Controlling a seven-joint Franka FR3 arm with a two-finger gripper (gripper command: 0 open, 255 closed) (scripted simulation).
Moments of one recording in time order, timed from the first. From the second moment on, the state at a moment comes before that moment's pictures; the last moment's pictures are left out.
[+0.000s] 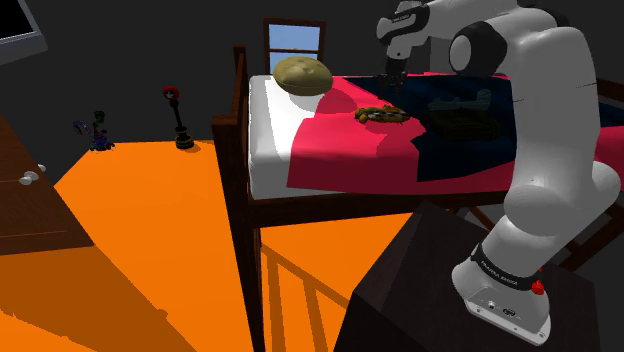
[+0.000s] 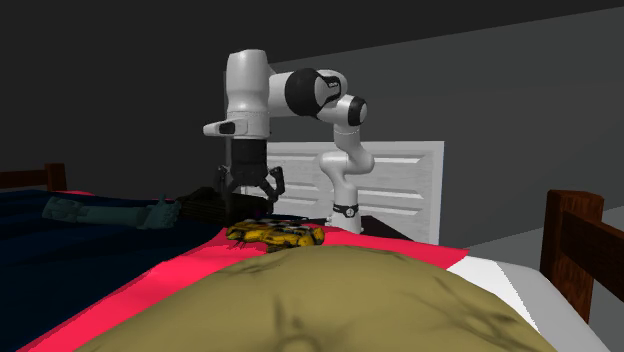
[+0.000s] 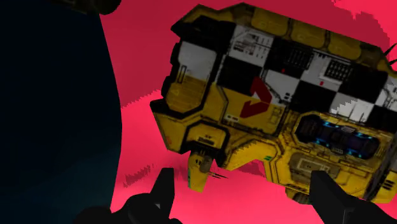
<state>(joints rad) -0.37 0.61 -0.39 -1.26 0.21 1.83 -0.42</state>
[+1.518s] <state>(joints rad) -0.44 0.78 -0.37 -1.10 0.26 1.84 -0.42</state>
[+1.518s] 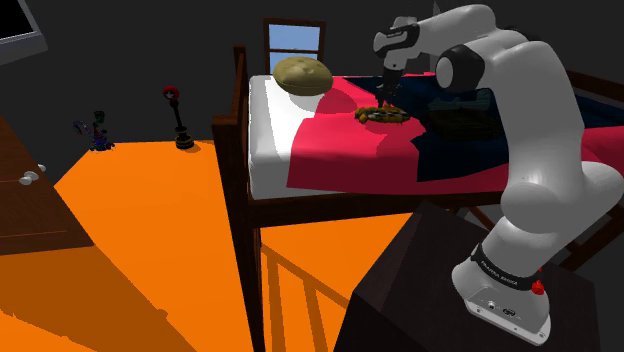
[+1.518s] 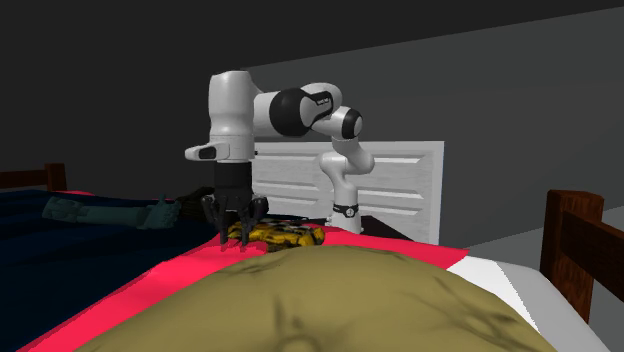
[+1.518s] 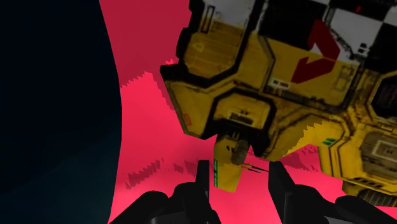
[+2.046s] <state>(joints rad) -0.46 0.78 -0.37 -0.99 0.25 1.74 -0.41</state>
